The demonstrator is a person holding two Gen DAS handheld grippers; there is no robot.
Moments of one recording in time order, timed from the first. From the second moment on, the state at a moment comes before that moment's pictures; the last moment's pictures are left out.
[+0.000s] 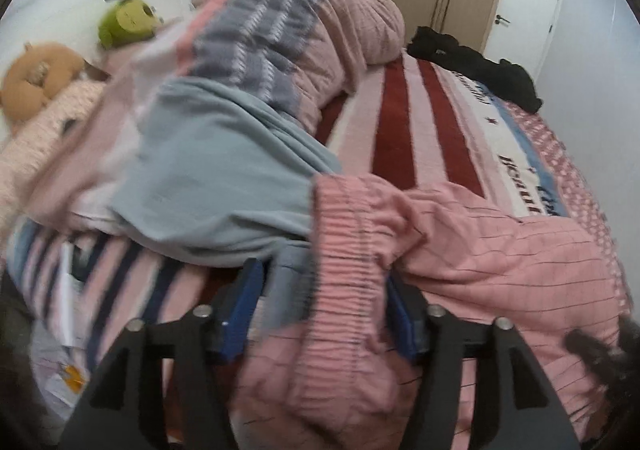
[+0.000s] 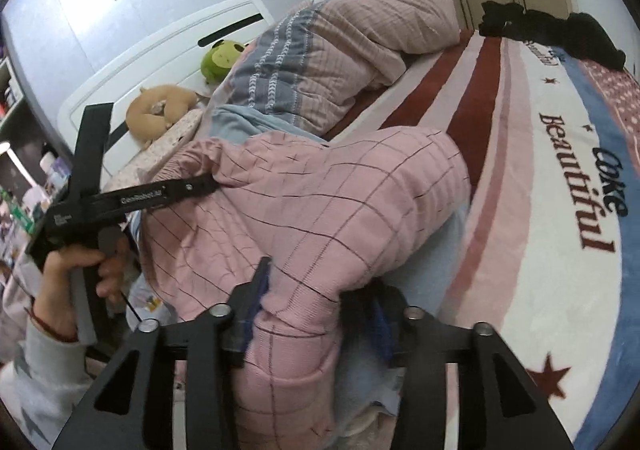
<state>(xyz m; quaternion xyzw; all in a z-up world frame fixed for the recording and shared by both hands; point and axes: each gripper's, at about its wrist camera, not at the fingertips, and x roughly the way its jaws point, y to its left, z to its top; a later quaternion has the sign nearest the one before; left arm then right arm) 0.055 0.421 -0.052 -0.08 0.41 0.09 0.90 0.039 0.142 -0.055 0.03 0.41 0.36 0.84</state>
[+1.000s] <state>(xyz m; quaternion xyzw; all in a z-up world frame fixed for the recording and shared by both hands) 0.025 0.381 -0.054 -0.07 0.38 0.05 0.92 0.026 0.147 -0.059 -0.05 0.39 0.41 0.83</state>
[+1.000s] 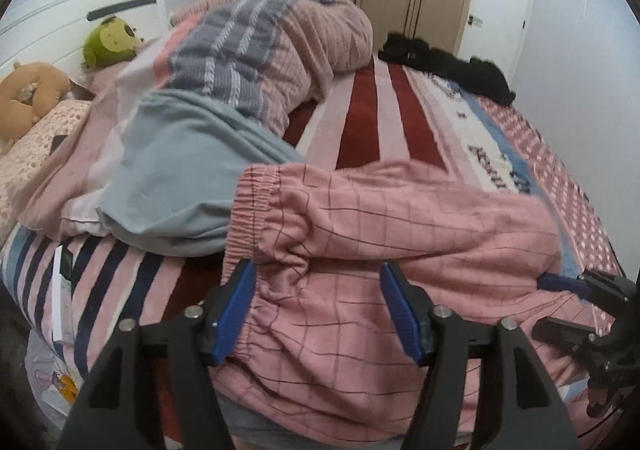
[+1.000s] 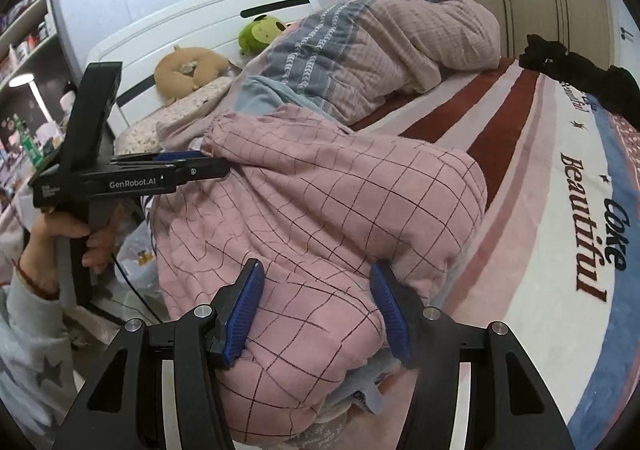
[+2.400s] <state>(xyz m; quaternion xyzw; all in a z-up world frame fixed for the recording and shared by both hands) -0.081 0.065 0.004 -0.03 0.12 -0.03 0.99 -0.121 -0.163 0.017 -0.05 0.15 0.11 0.98</state>
